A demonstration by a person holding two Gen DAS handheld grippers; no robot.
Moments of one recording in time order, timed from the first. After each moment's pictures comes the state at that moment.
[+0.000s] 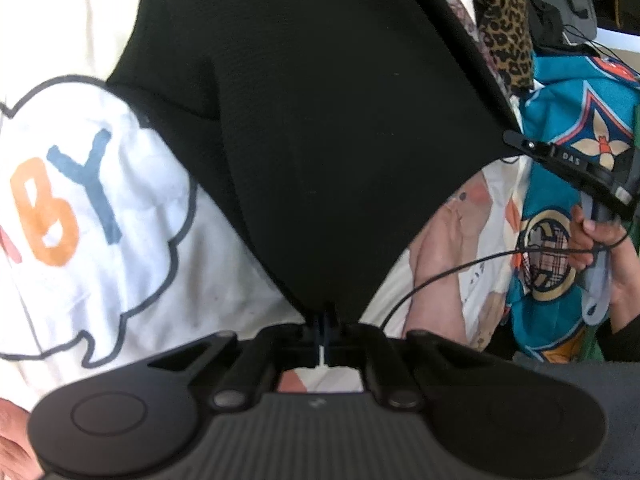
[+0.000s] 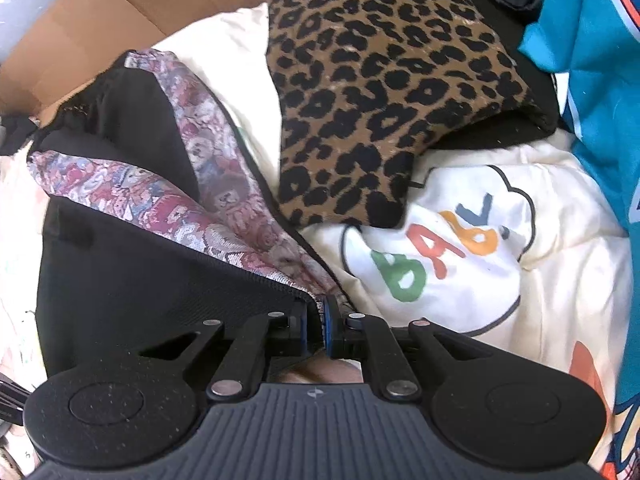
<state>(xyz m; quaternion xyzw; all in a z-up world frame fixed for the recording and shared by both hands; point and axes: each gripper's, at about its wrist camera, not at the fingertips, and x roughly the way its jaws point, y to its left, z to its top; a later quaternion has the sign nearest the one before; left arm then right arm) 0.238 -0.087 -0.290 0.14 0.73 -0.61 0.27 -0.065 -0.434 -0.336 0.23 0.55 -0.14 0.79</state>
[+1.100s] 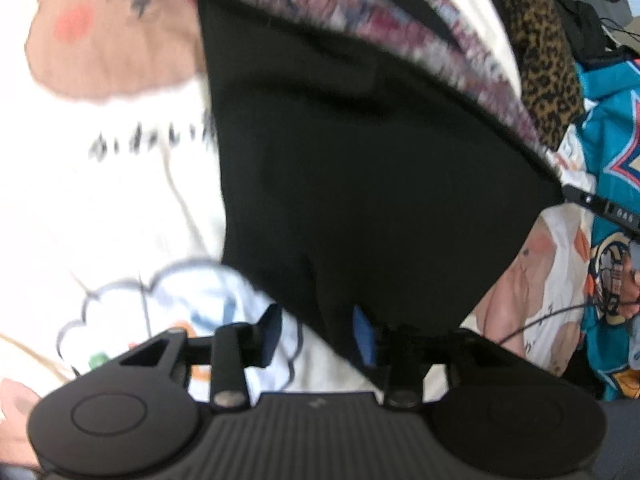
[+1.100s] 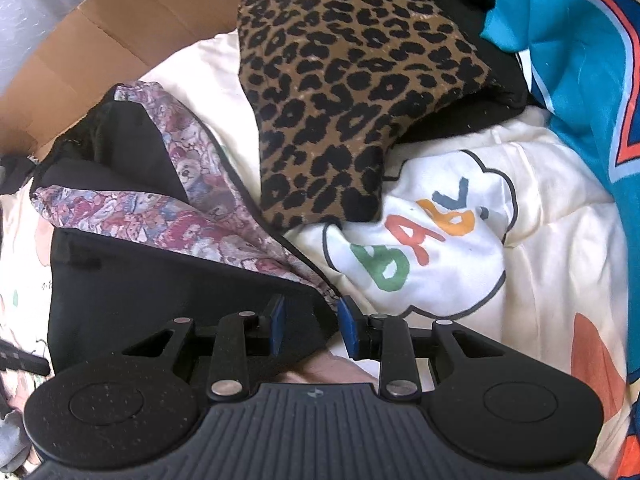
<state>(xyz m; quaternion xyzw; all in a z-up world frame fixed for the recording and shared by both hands) 0.295 -0.151 -0.236 0.32 0.63 -0.61 0.36 -0.087 -0.440 -0.332 0.28 0.51 -0.16 0.80</state>
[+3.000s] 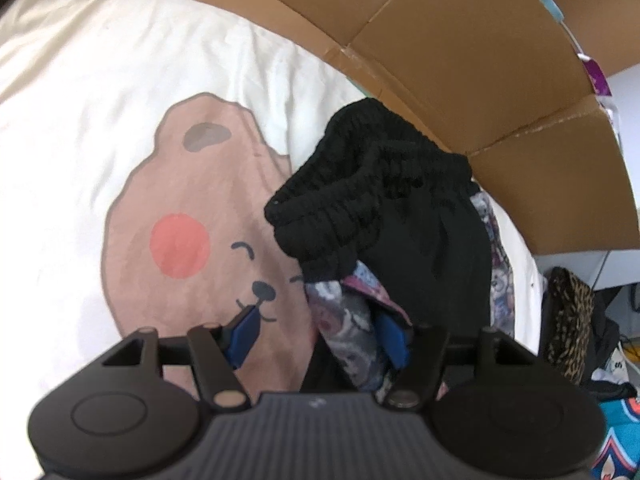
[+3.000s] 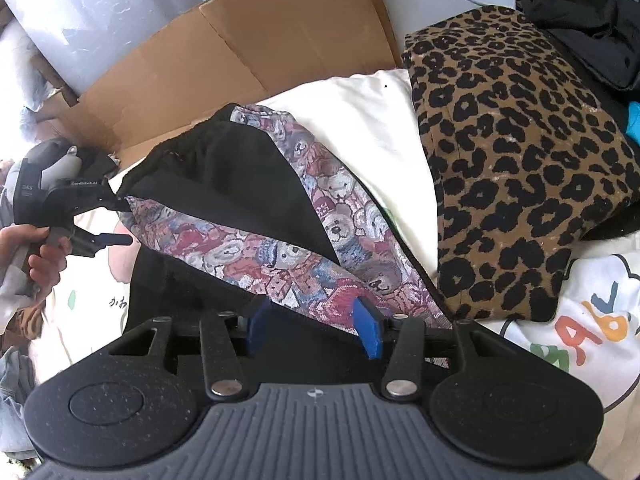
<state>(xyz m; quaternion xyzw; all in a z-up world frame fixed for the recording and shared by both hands) 0.405 -0.268 -0.268 0.11 0.64 -0.54 0.53 -0.018 -0.381 -0.316 0.25 0.44 -0.06 0.86</state>
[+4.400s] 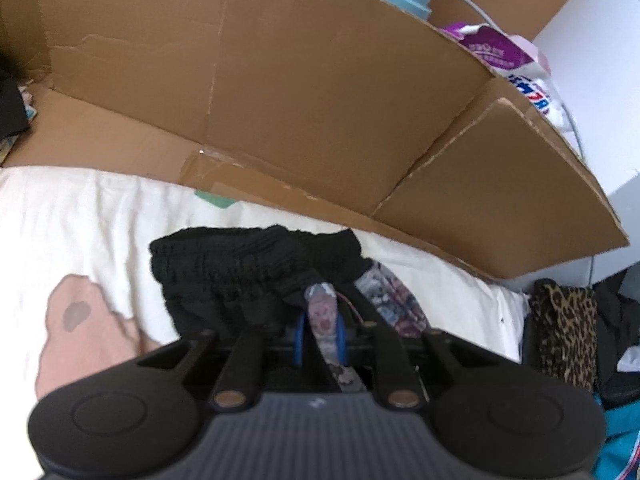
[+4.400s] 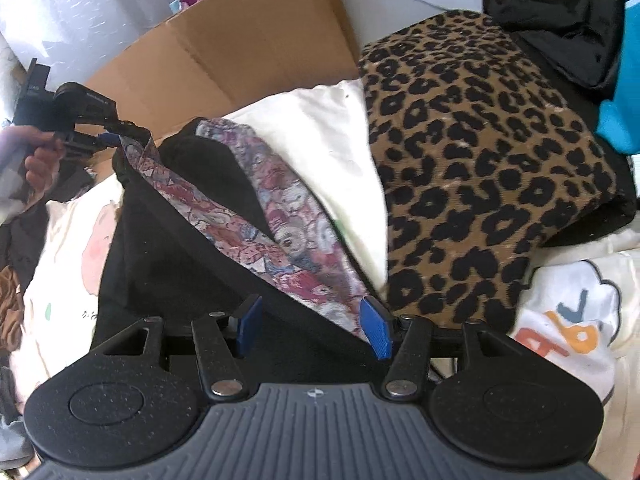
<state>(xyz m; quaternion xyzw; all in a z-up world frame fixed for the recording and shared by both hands) 0.313 -0.372 -0.192 0.23 0.50 -0.62 0.56 -0.029 -0.406 -0.324 0.24 0.43 -0.10 0.87</state>
